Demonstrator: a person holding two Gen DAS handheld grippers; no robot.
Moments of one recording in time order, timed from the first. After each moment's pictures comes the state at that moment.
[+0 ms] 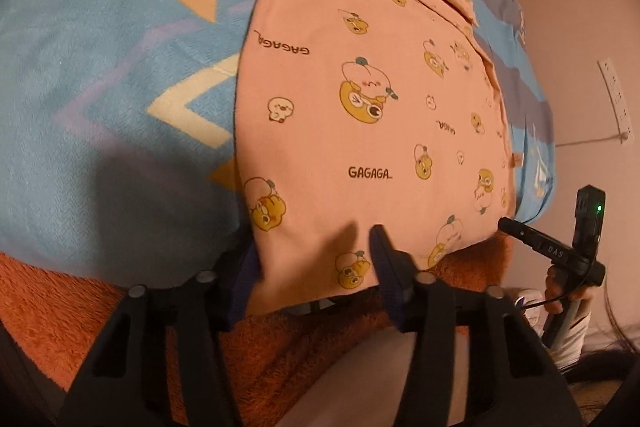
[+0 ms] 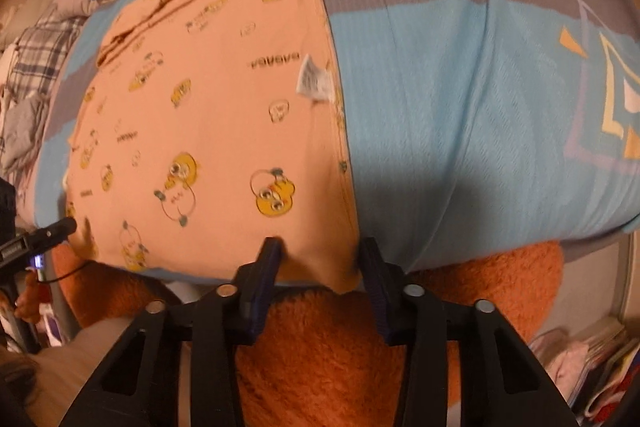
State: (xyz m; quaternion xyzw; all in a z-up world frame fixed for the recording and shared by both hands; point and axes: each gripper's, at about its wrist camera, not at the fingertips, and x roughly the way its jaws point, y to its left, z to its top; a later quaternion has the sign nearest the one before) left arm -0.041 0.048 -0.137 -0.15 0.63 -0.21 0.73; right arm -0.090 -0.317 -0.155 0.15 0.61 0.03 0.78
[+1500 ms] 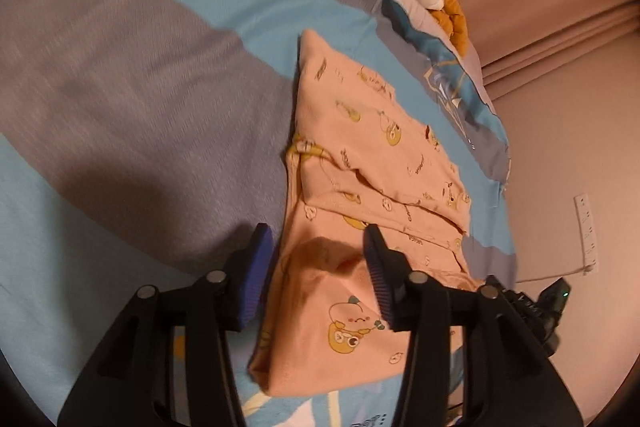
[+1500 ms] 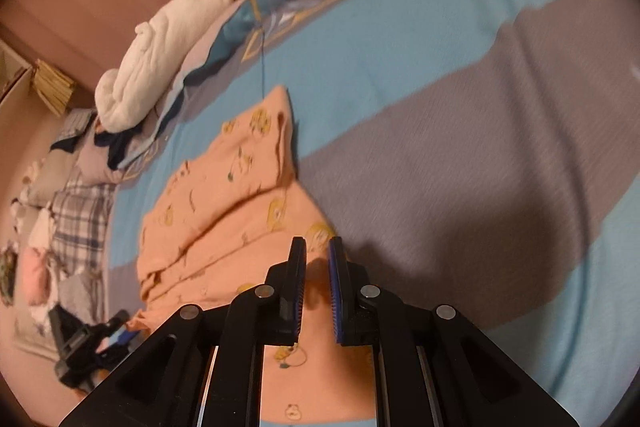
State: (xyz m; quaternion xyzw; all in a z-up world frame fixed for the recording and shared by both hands) left arm 0.113 0.092 -0.104 -0.30 0.50 -0.16 0.80; right arm 0.046 -0.373 -0.116 0.33 0.42 0.01 0.85
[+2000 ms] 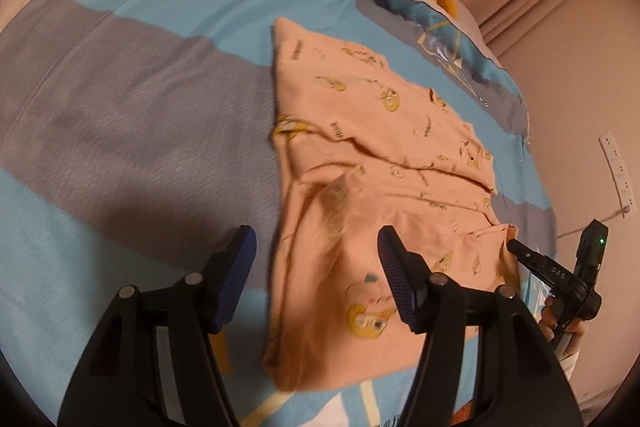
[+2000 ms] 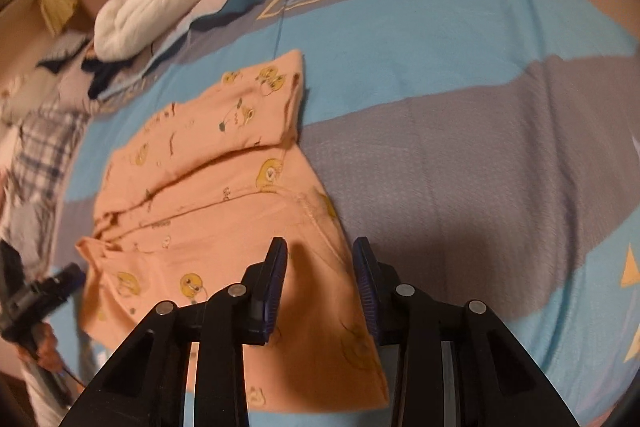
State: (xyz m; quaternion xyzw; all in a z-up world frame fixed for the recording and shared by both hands) left arm 0.111 0.059 -0.115 -0.19 0.50 -0.18 0.83; right arm 0.059 -0.335 -0.124 0.19 0.47 0.01 0.87
